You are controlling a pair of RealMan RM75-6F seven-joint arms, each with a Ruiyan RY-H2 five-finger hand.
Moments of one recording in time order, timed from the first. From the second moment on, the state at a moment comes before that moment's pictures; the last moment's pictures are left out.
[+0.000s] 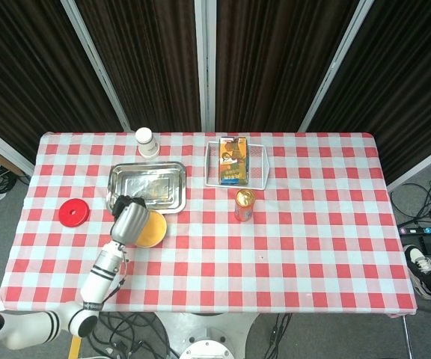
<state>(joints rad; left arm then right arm) -0.64 -1.72 -0.06 -1.28 1.33 1.33 1.57 0.03 -1.04 0.09 -1.52 -1.49 1.53 0.19</state>
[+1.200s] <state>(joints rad) -0.78 -1.66 -0.33 -1.19 0.75 0.91 0.81 0.04 -1.05 0.09 -1.50 -1.48 1.51 0.21</state>
